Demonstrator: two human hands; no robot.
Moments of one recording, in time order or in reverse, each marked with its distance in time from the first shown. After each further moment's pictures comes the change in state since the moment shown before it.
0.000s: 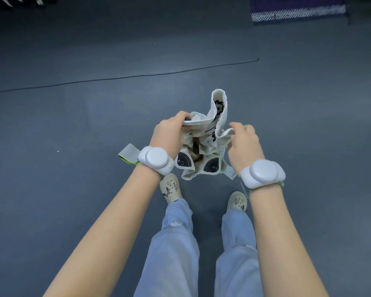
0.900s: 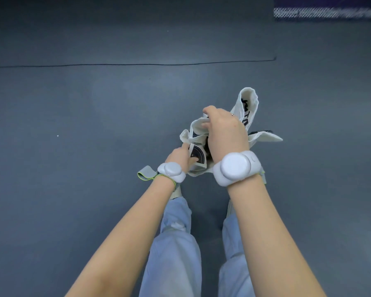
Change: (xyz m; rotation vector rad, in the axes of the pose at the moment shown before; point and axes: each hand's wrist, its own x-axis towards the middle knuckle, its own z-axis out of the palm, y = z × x) left_hand -0.014 -0.055 0.087 -0.069 -0.481 -0.408; right_hand 0.031 -0.063 0.030 -0.153 0.250 -0.442
